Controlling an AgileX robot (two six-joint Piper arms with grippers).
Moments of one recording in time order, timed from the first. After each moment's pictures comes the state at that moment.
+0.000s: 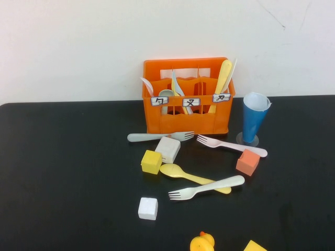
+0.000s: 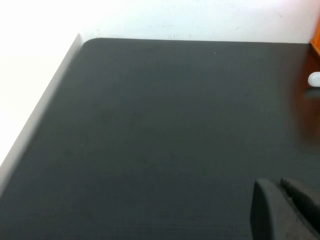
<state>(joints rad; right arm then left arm) -0.06 -0.01 0.03 -0.06 0.39 -0.17 0.05 -0.01 0.02 -0.04 0.37 -0.06</state>
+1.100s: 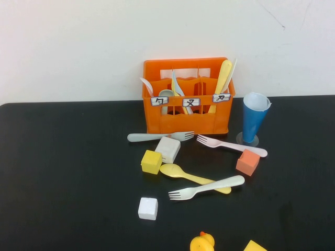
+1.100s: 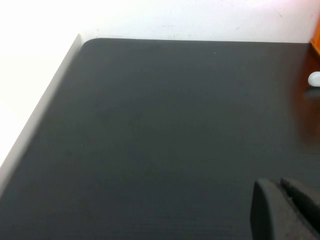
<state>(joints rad) 0.02 -0.01 0.03 -0.08 0.40 -0.14 0.05 -0.01 0.02 -0.04 0.37 -0.06</state>
